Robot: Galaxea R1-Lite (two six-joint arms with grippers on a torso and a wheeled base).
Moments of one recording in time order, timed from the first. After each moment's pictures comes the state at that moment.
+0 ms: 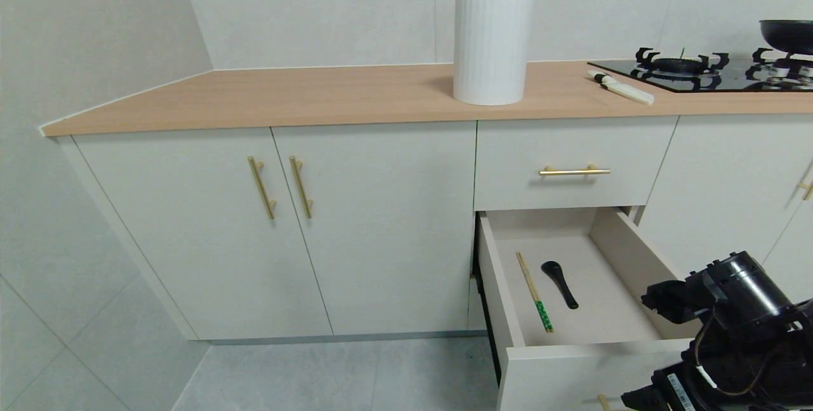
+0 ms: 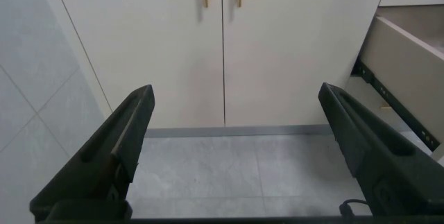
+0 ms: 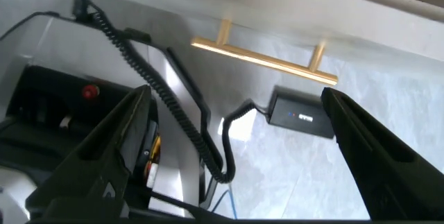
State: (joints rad) left arm 0.00 0.00 0.00 0.00 0.01 0.00; right arm 0.38 1.58 -0.55 0.07 -0.06 0.09
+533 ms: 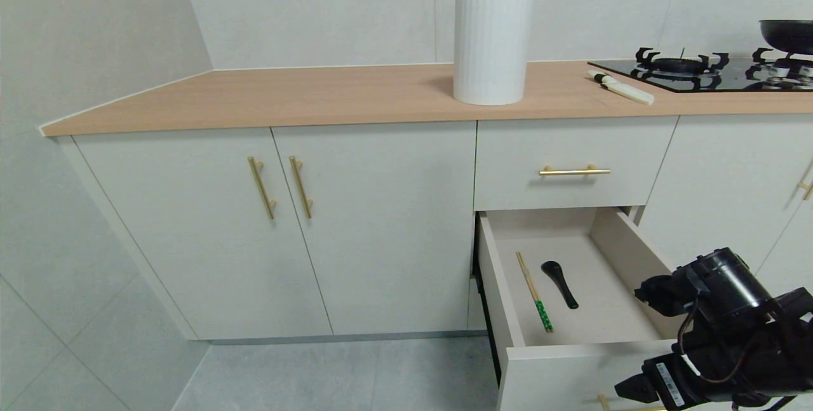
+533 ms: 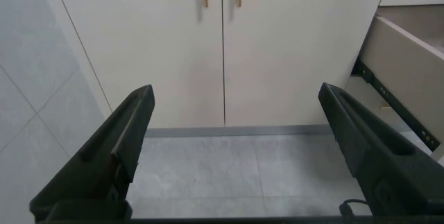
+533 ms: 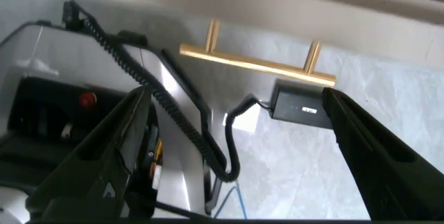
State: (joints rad) left arm 0.00 0.00 0.00 0.00 0.01 0.00; right arm 0.34 1.65 -0.58 0.02 -0.06 0.13
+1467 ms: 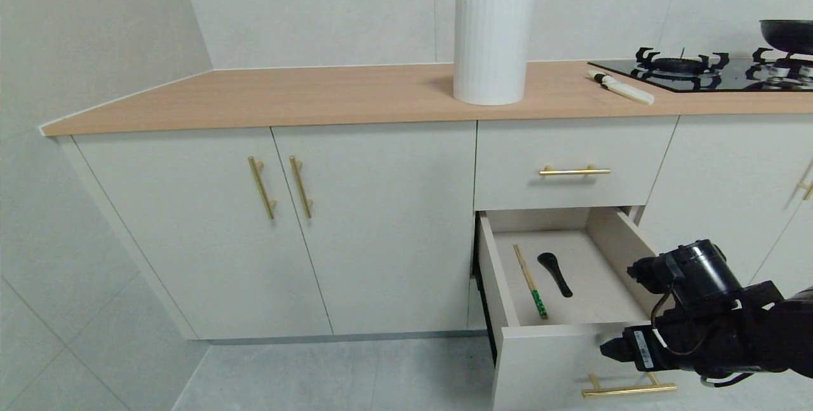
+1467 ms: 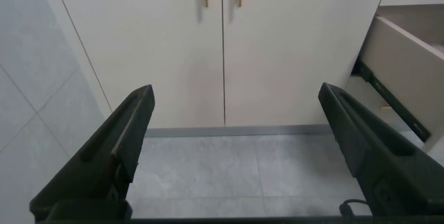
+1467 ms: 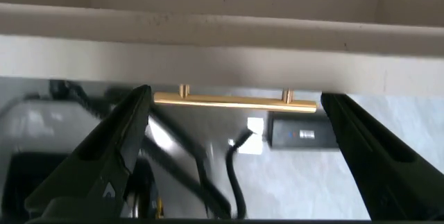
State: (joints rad) left arm 0.00 0.00 0.00 0.00 0.01 0.00; right arm 0.31 1.78 -0.58 -0.21 -0.15 0.20
